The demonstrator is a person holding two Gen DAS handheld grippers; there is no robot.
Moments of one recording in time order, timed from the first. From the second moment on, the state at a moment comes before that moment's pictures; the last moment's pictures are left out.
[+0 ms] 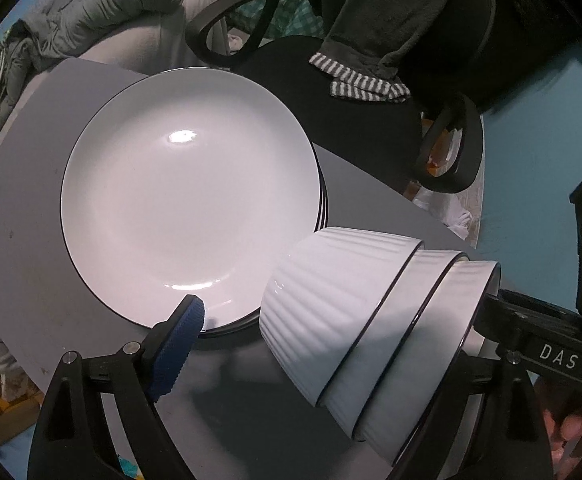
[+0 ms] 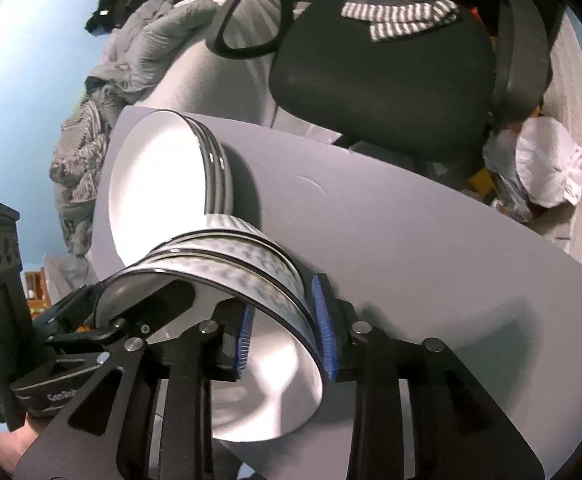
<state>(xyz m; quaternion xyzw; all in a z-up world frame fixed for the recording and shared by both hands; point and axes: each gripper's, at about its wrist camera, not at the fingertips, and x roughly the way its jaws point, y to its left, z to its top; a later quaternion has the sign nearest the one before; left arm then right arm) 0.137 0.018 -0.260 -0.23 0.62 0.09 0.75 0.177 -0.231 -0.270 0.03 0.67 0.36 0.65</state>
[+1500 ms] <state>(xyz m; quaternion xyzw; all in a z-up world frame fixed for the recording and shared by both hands) 0.130 0.018 -0.255 -0.21 0.65 -0.01 0.73 0.175 -0.257 -0.303 0.16 0.67 0.43 0.58</state>
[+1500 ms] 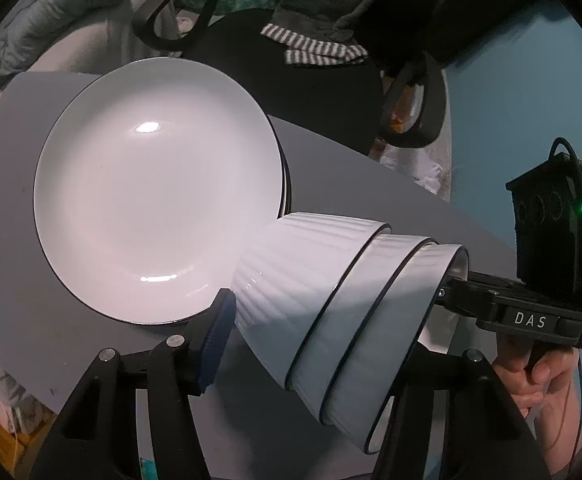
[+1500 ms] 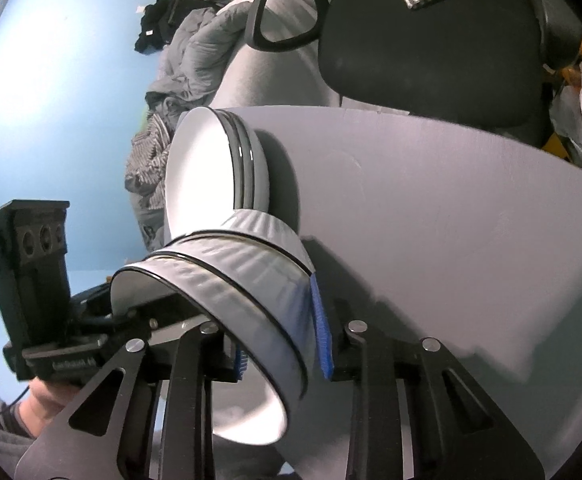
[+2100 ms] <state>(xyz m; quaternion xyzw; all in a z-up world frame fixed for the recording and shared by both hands) 0.133 0.036 -0.233 -0.23 0.62 -0.04 0.74 0.169 -0.252 -0.280 0.19 0.65 0.43 0.59</state>
